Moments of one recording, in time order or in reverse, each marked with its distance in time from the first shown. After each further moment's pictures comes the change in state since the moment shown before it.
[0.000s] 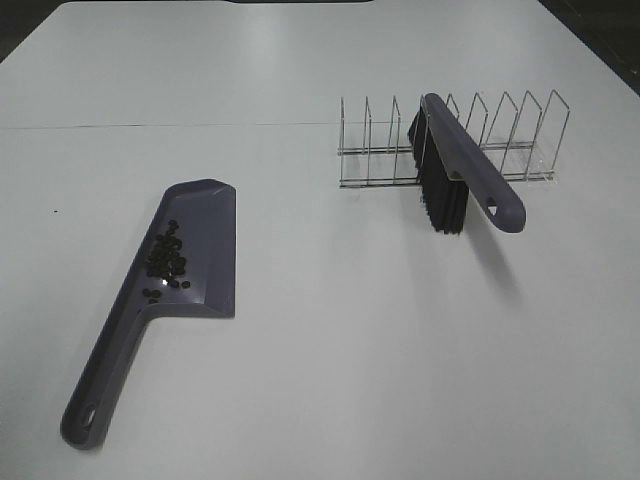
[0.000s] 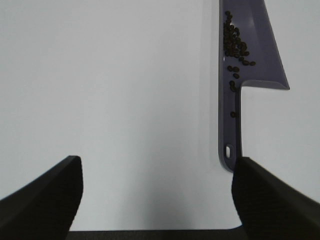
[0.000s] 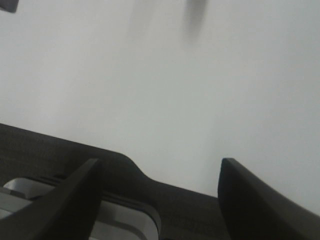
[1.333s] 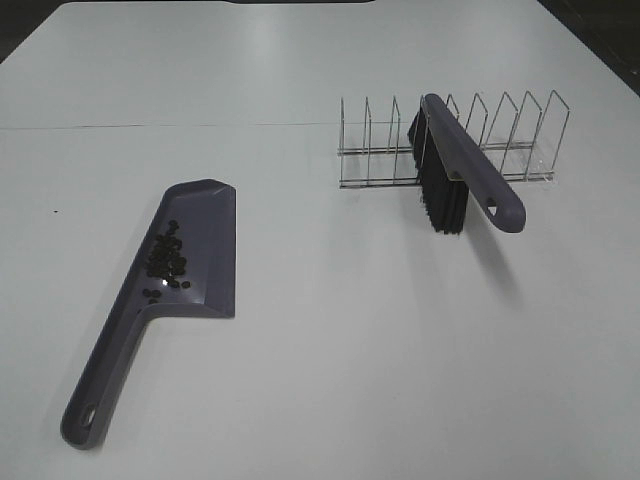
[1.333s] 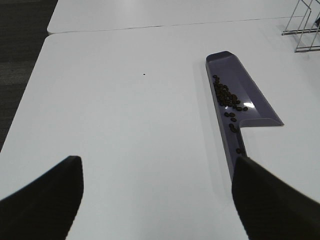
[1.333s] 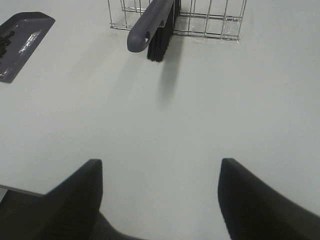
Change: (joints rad) left arm 0.004 -0.510 0.140 0.022 -0.004 0.153; right arm 0.000 -0.687 0.306 -0.086 -0.106 0.011
